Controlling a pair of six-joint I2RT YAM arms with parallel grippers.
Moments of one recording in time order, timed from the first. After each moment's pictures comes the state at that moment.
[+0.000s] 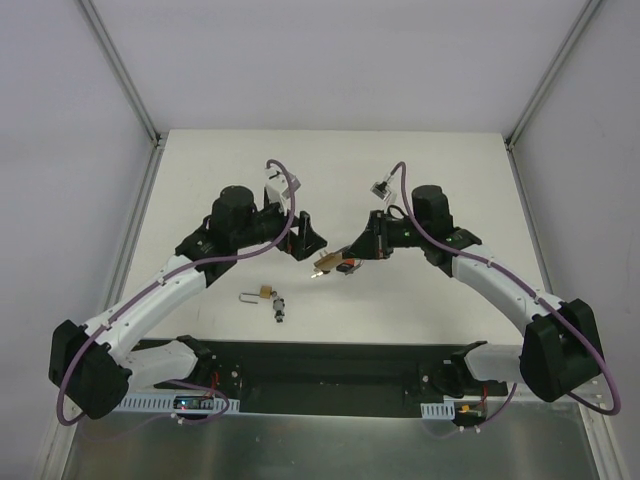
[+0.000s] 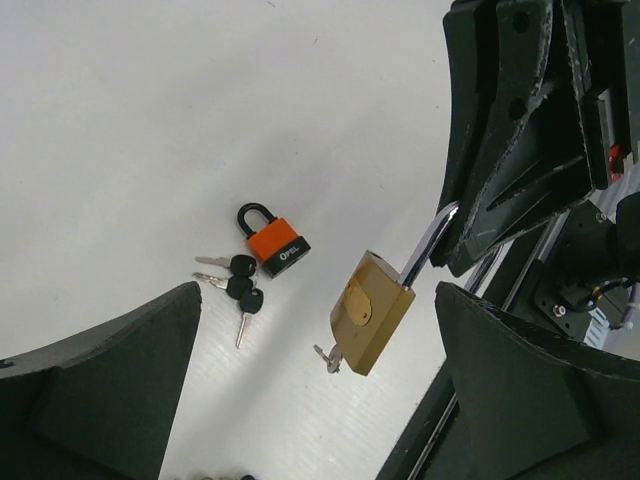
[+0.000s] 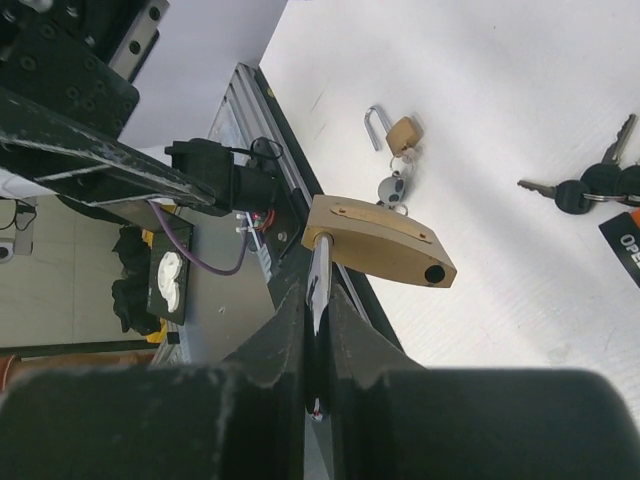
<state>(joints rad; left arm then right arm) -0.59 1.13 0.91 -0.16 0.43 -0.24 0.48 1.28 0.85 -0.10 -0.91 0.54</state>
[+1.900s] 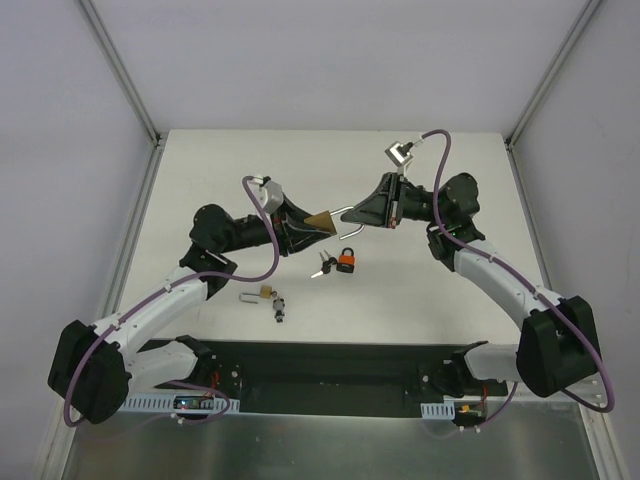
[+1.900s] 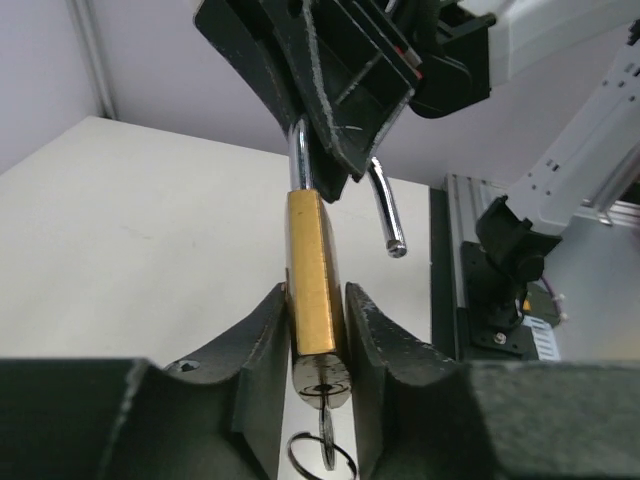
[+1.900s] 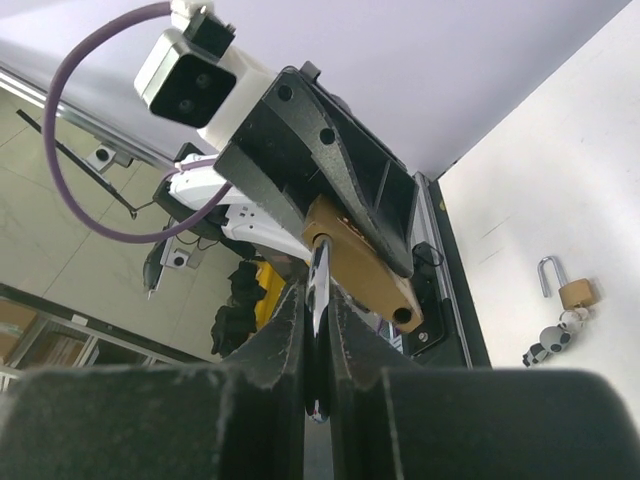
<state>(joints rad) -0.55 1.08 0.68 0.63 0.84 -0.32 0.43 1.30 0.87 0.74 -1.07 1.23</state>
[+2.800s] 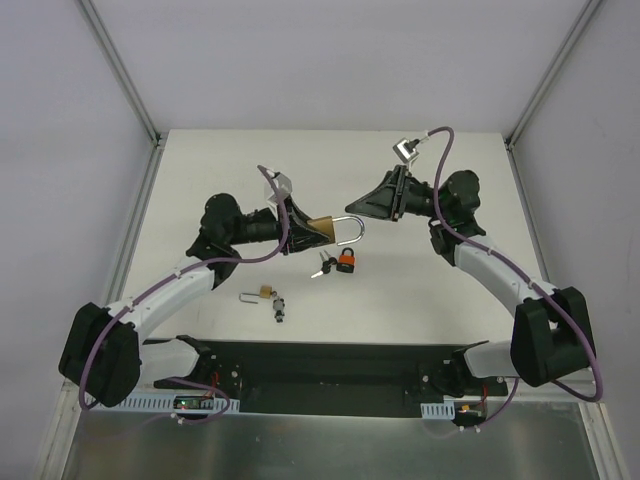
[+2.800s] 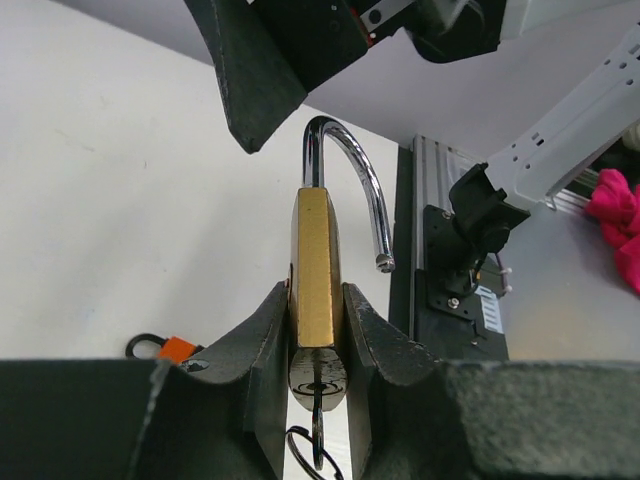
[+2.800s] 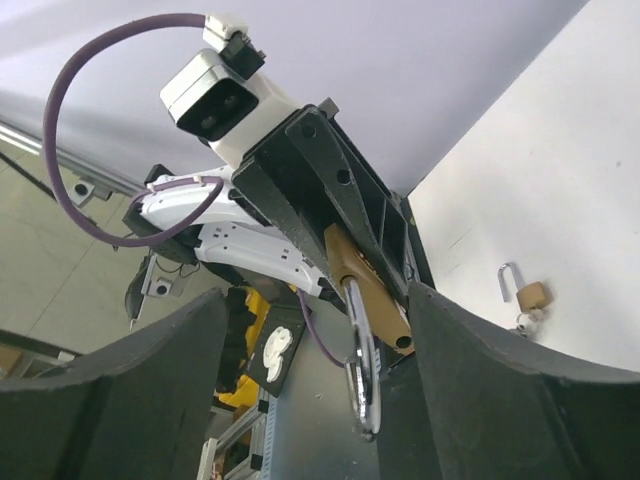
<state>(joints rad) -0.51 1.16 0.70 0.57 0.91 -0.41 0.37 1.36 0.87 0.77 -1.07 1.23</state>
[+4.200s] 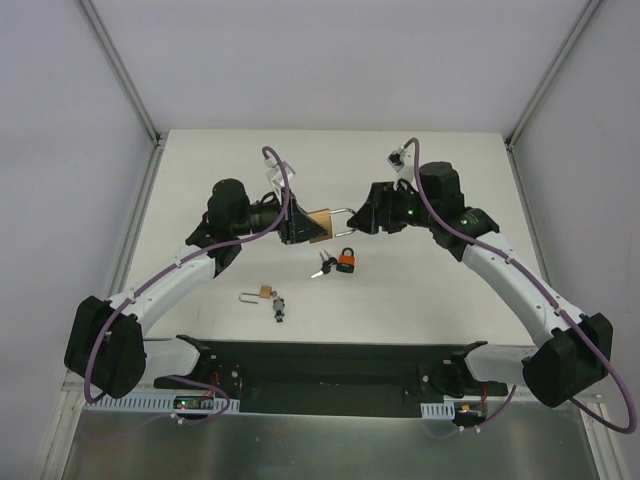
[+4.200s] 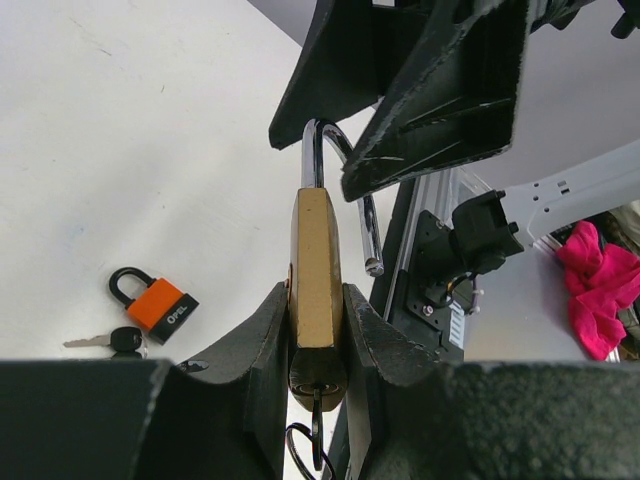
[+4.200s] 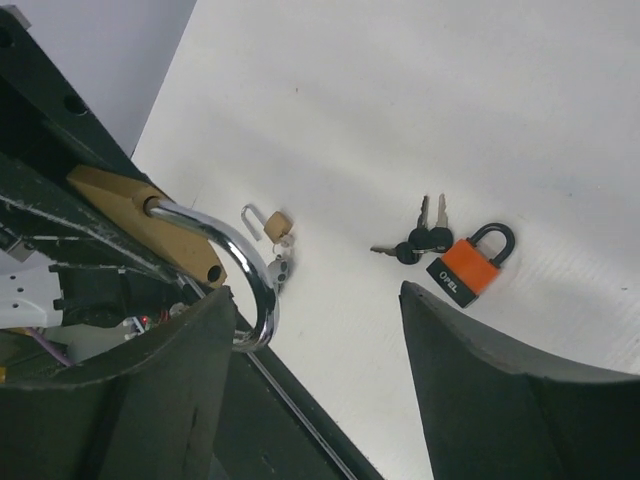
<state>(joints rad) -0.47 1.24 0.81 0.30 0.86 -0.52 0.48 1.24 1.10 -0.38 -0.50 0.41</state>
